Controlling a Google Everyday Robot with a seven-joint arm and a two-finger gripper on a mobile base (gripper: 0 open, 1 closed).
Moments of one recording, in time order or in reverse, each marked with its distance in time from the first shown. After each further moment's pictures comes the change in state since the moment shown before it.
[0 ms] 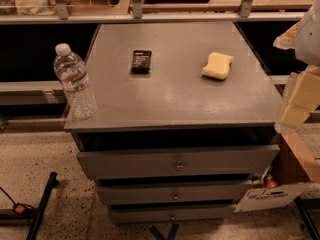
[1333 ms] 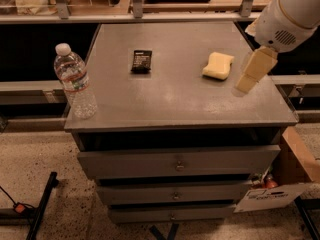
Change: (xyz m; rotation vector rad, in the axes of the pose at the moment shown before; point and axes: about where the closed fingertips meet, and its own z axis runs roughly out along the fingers) arm -0.034 -0.097 0.064 0.056 -0.146 0.080
